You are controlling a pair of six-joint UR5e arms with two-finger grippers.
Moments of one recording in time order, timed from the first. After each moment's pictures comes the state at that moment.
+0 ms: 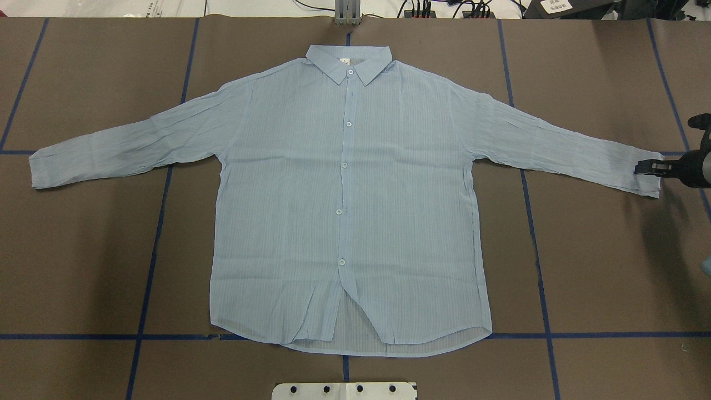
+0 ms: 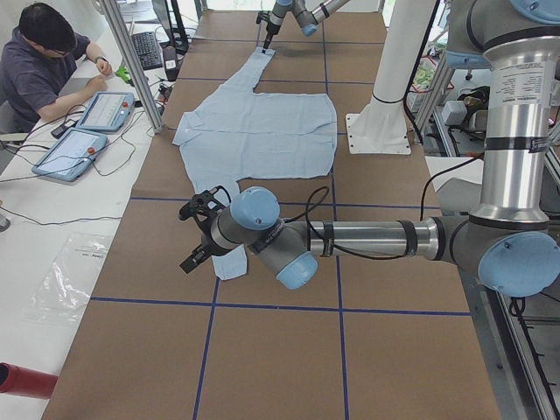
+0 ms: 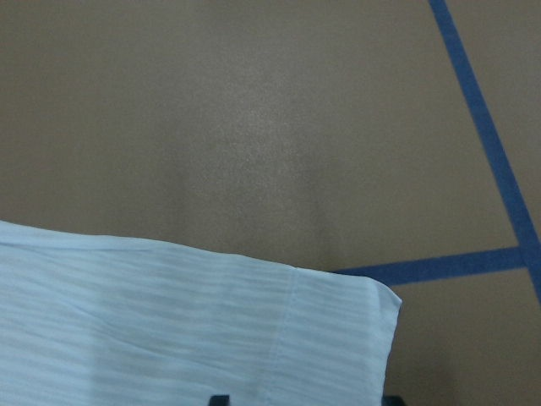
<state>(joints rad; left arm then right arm) -1.59 -1.55 -1.57 -2.42 -2.33 0.04 1.02 -1.61 1.36 -0.57 1.88 0.98</state>
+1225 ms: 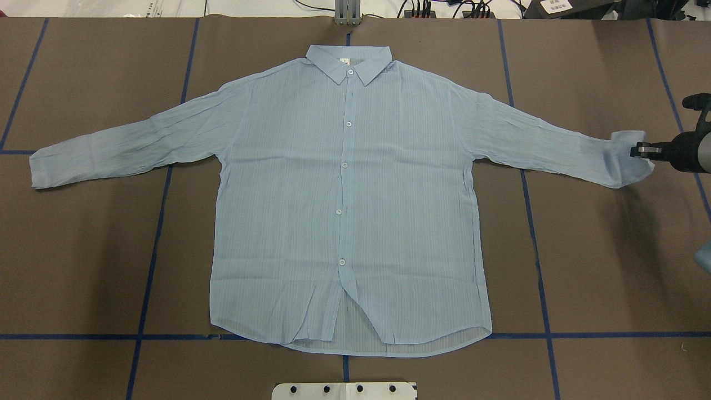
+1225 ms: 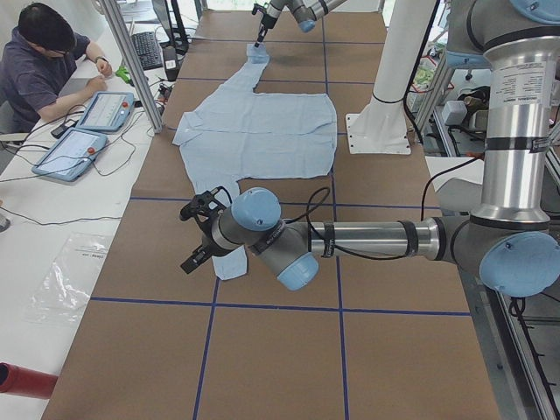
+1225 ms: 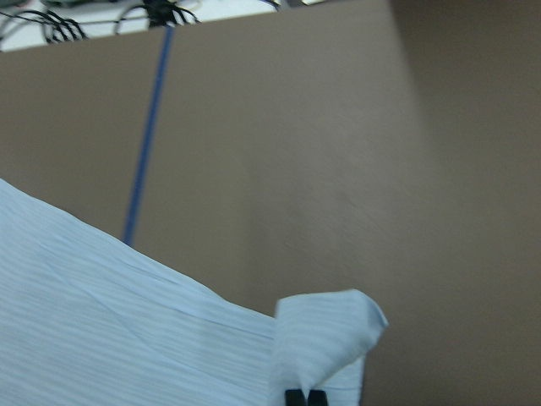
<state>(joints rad) -1.59 -1.54 -1.56 -2.42 -2.33 0.04 1.03 -1.55 1.59 -0.58 1.88 1.00</state>
